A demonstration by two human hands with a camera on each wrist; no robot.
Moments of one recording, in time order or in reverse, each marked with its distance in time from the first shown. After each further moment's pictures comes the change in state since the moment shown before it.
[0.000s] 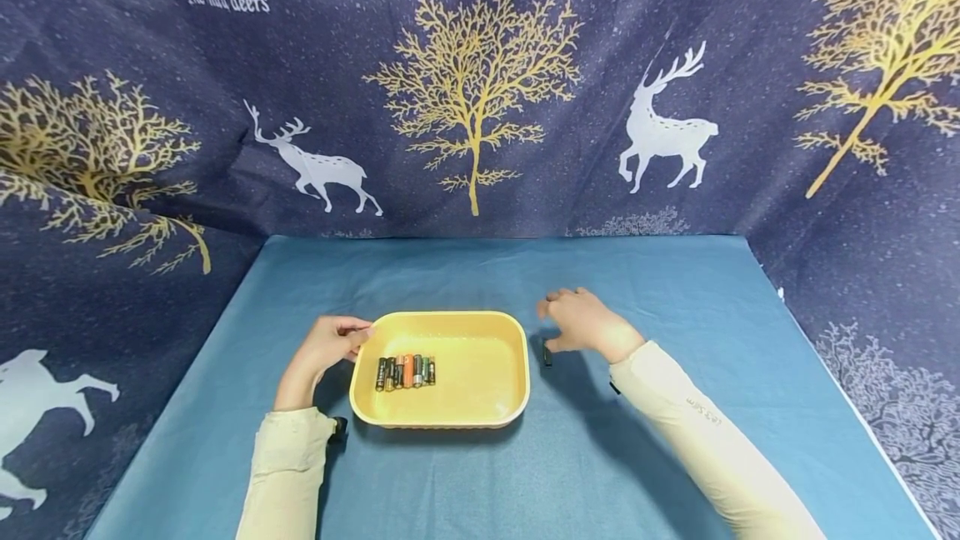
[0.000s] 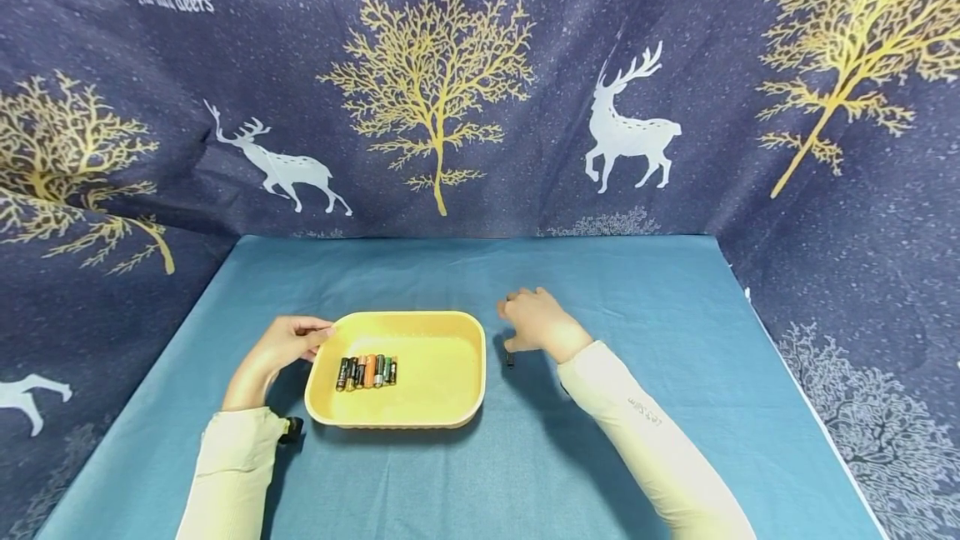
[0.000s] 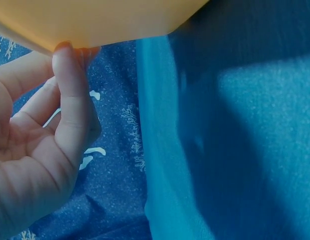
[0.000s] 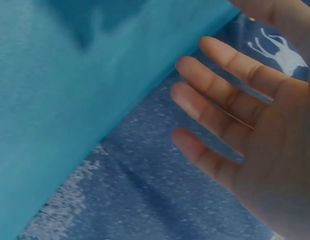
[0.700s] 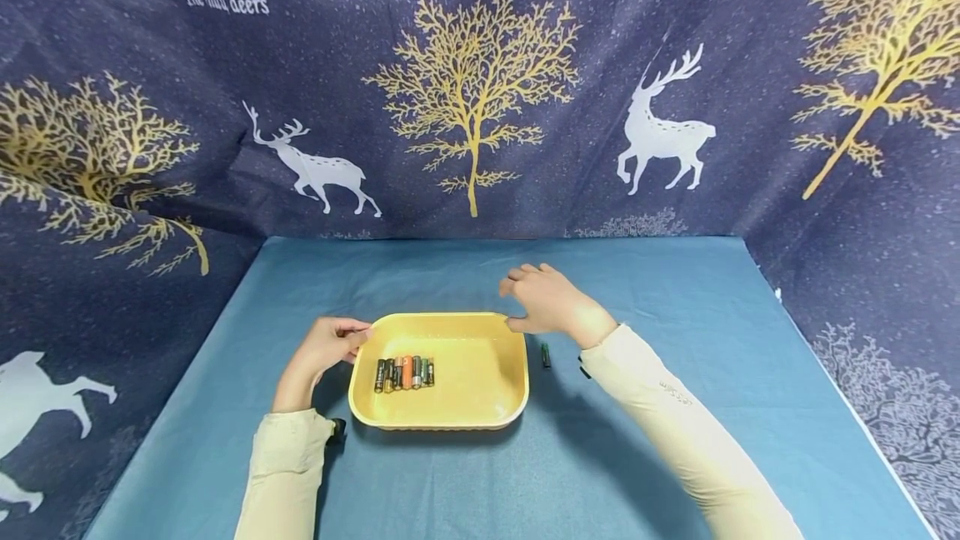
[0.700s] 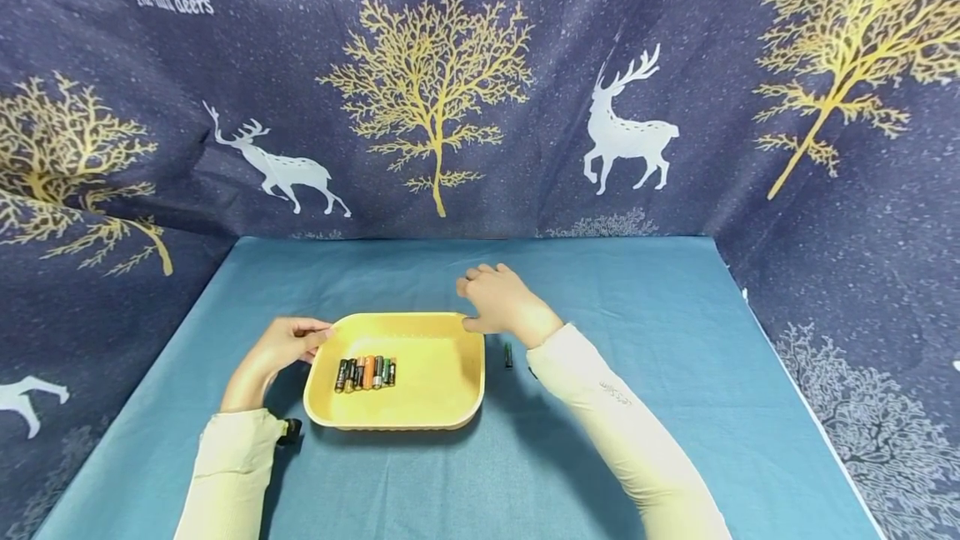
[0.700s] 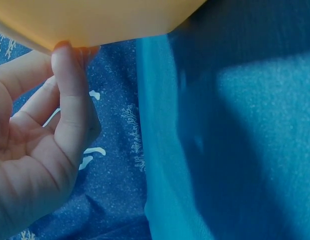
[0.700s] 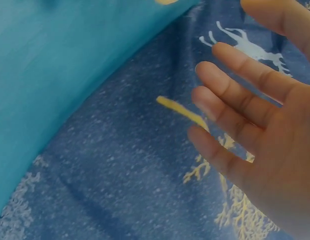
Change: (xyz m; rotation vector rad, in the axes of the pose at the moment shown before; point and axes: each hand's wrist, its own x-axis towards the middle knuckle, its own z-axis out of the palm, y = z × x) left_hand 0.000 -0.001 -0.001 -0.003 -0.006 0.017; right_hand 0.025 -0.033 -0.039 -0.007 0.087 -0.104
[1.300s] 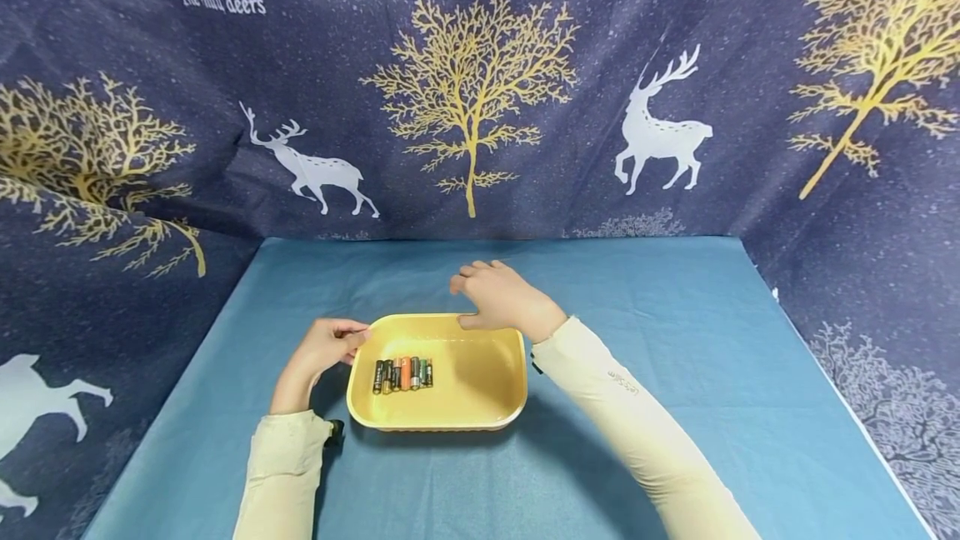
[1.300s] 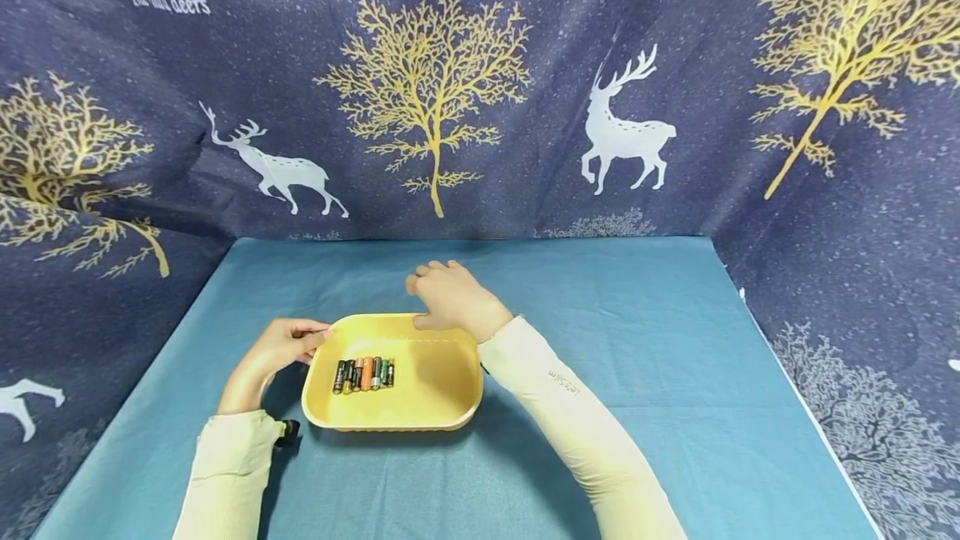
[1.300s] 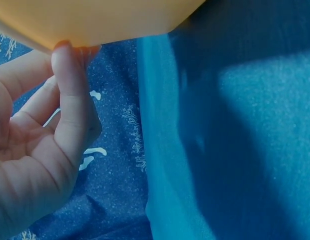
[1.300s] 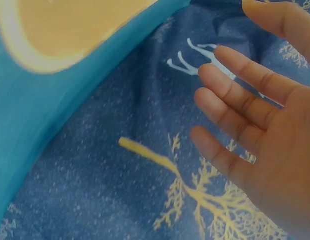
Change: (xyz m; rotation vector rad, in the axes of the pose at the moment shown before) left_hand -0.001 0.001 0.000 -0.004 -0.001 -0.016; right_hand 0.041 -0.039 -0.006 0.027 0.041 -0.077
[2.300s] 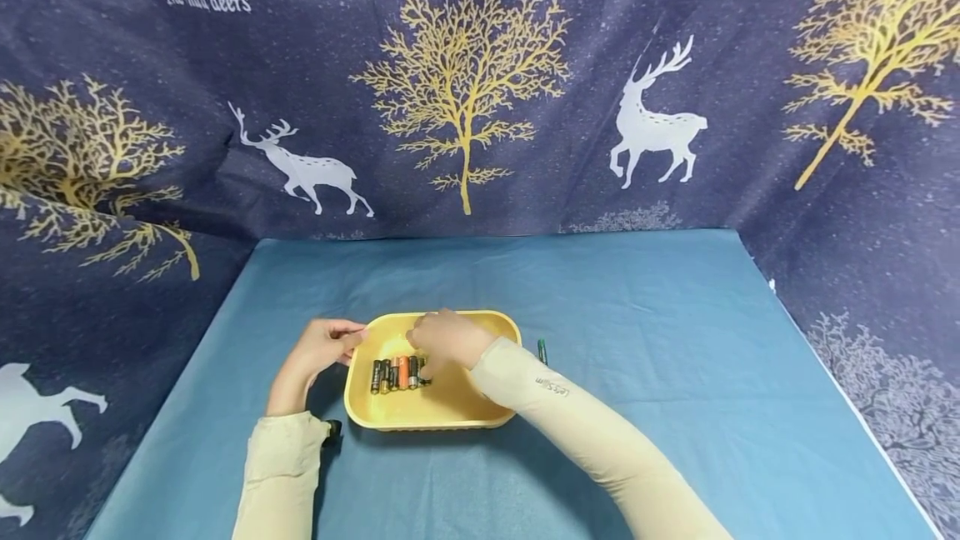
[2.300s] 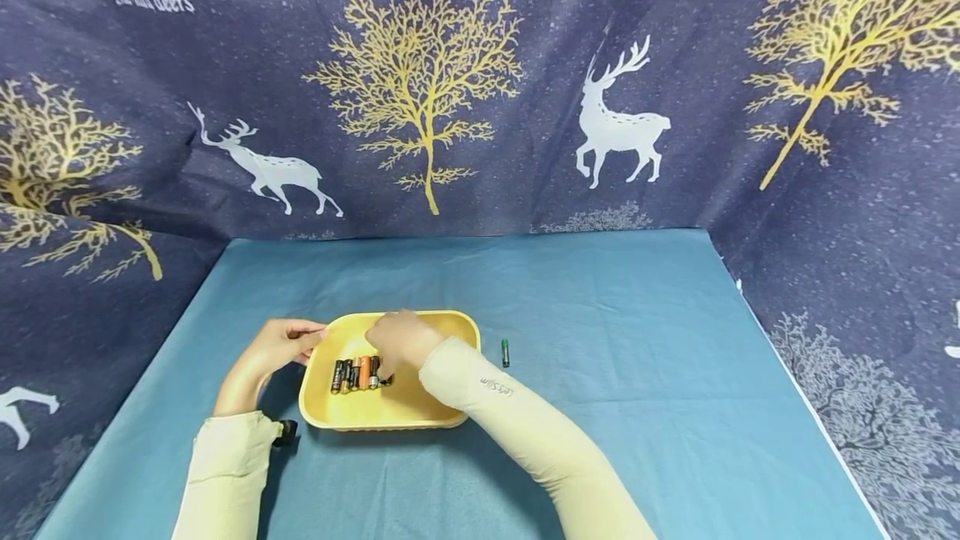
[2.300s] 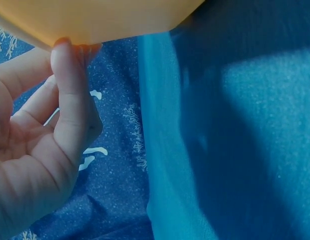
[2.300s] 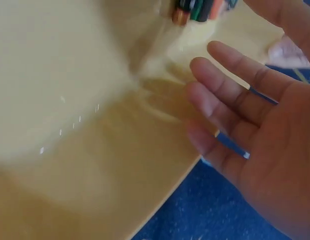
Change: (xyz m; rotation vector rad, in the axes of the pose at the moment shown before) left_hand 0.001 0.002 -0.001 0.015 -0.018 0.001; right_hand 0.046 -0.052 0.063 -0.127 -0.283 -0.051
